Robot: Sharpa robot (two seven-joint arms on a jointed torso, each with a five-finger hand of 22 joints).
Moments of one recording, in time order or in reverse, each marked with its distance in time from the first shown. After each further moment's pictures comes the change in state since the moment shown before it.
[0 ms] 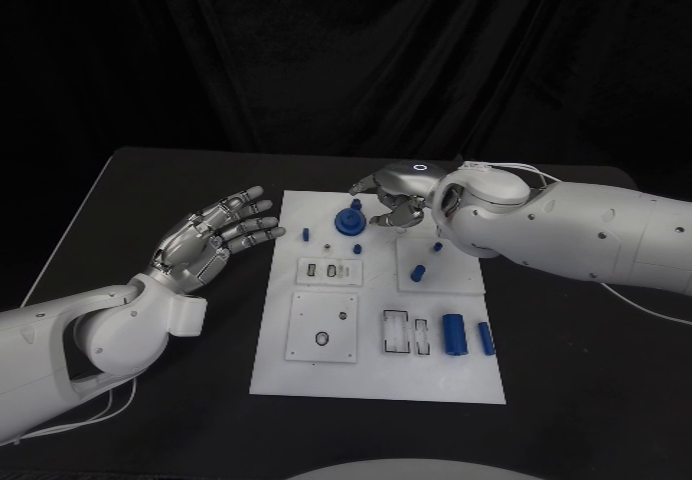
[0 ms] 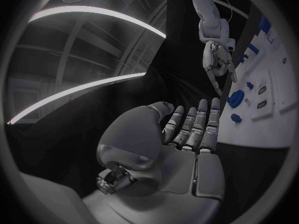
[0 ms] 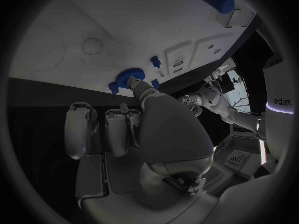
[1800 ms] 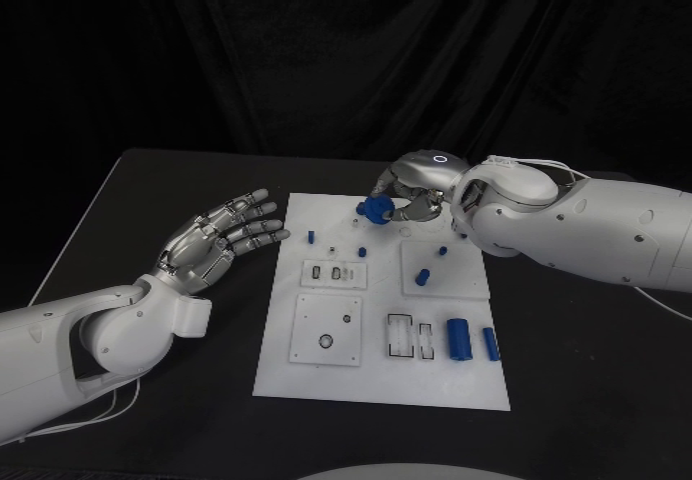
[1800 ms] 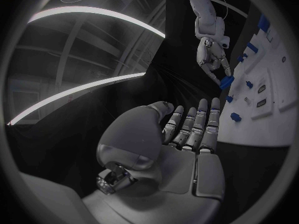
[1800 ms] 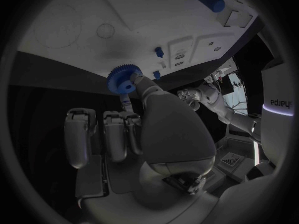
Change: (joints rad) left arm 0.000 -0.005 0.000 0.005 -0.003 -0.008 0.000; left_hand 0.004 -0.004 -0.006 0.000 0.000 0.004 -0.004 0.000 0.000 -0.004 -0.003 0.000 0.000 0.004 0.004 0.000 0.001 0.000 0.004 0.004 0.000 0.000; right arm 0.030 -0.041 -0.001 0.044 -0.029 -0.050 0.010; right_hand 0.002 0.013 -0.047 0.000 0.082 0.377 0.043 0.118 -0.113 0.047 0.014 0.054 0.000 0.001 0.008 0.064 0.000 0.000 0.034 0.012 0.103 0.001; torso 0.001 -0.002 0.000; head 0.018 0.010
